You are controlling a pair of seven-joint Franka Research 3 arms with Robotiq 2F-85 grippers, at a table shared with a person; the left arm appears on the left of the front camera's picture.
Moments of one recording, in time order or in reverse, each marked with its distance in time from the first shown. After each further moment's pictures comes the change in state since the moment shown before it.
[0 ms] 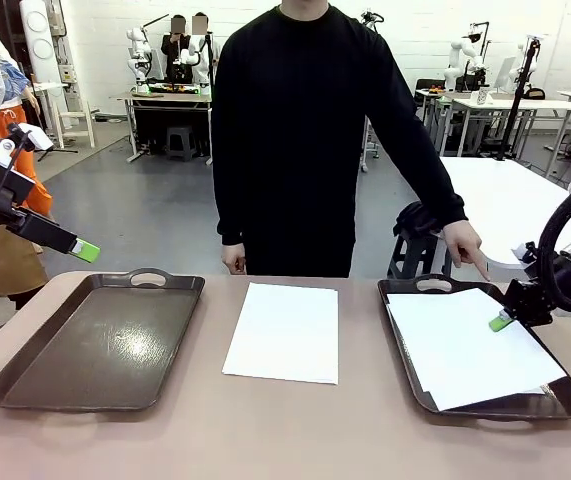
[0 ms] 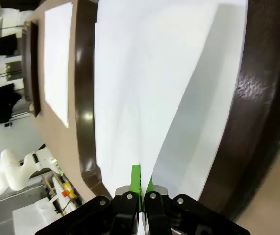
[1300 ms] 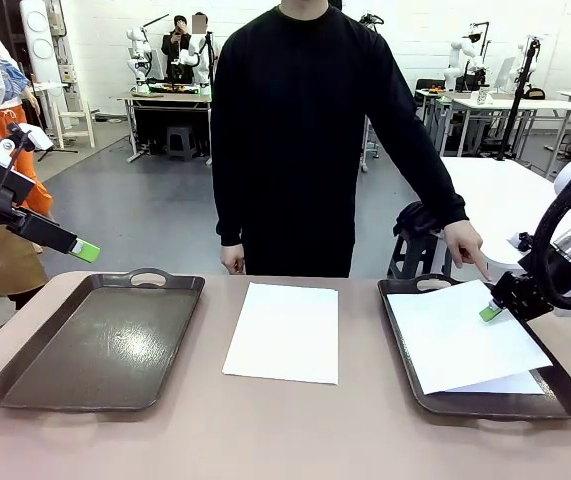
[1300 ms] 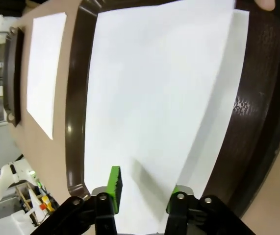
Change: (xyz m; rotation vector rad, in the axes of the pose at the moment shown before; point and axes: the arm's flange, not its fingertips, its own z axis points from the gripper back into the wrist) left arm 0.000 0.000 0.000 0.000 0.000 0.000; right arm -0.002 0.029 -0.004 -0.130 -0.071 0.066
